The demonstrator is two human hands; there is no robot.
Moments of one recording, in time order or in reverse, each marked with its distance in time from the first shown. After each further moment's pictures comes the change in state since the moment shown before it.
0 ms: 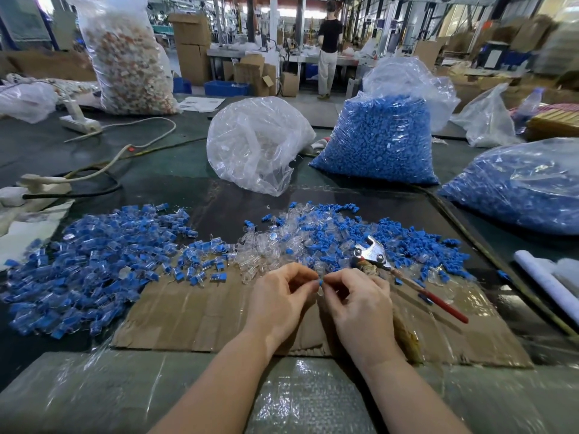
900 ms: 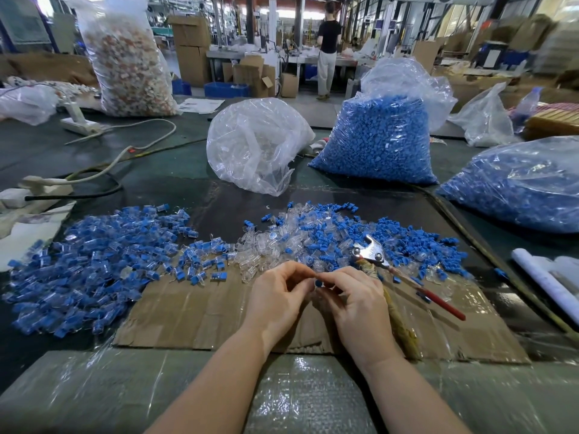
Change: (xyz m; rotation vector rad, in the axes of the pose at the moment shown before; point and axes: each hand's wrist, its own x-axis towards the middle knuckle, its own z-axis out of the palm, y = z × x) left_hand -0.001 0.005 -0.004 0.061 -0.006 0.013; right_hand 0.000 0.001 -0.003 0.021 -0.079 -0.050
